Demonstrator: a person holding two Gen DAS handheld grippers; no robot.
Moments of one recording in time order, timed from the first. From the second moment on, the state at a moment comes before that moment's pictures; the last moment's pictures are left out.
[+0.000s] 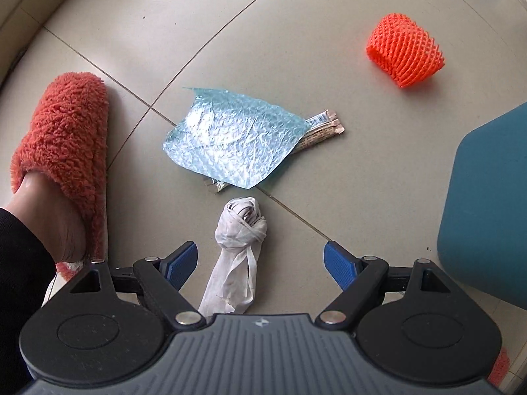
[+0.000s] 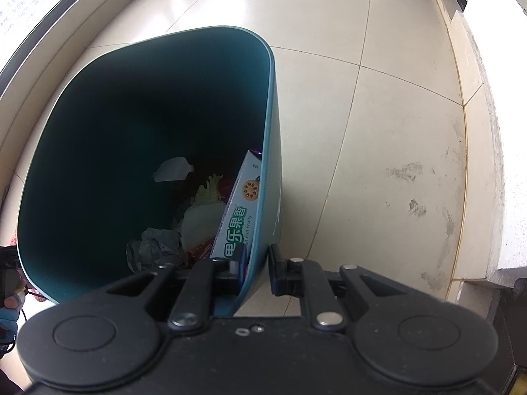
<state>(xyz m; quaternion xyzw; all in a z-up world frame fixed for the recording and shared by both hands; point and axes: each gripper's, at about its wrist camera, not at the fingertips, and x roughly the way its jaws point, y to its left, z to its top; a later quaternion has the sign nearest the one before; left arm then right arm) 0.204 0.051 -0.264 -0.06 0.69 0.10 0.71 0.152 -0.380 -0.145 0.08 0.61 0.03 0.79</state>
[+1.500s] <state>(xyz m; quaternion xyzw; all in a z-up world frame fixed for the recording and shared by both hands) 0.217 -0.020 -0.151 -0.06 0.64 0.02 0.76 0.148 -0.375 -0.143 0.06 0.60 0.04 0.80</state>
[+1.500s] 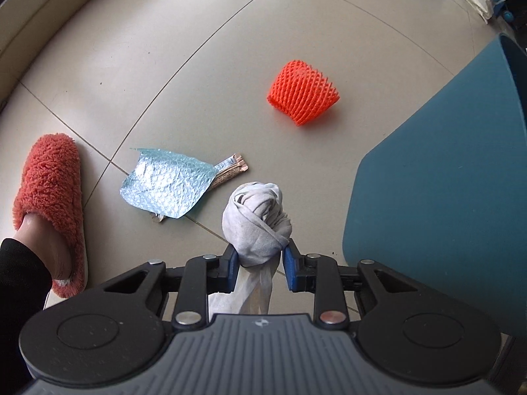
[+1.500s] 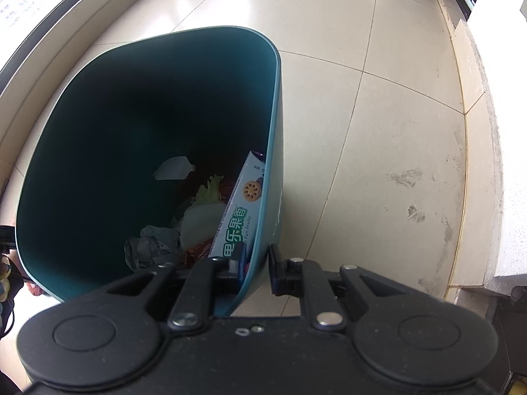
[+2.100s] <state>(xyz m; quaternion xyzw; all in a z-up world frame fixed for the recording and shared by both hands) 0.231 -0.108 0.032 -0.02 0.51 -0.09 0.86 0.150 -0.376 -0.140 0.07 0.60 0.04 0.80</state>
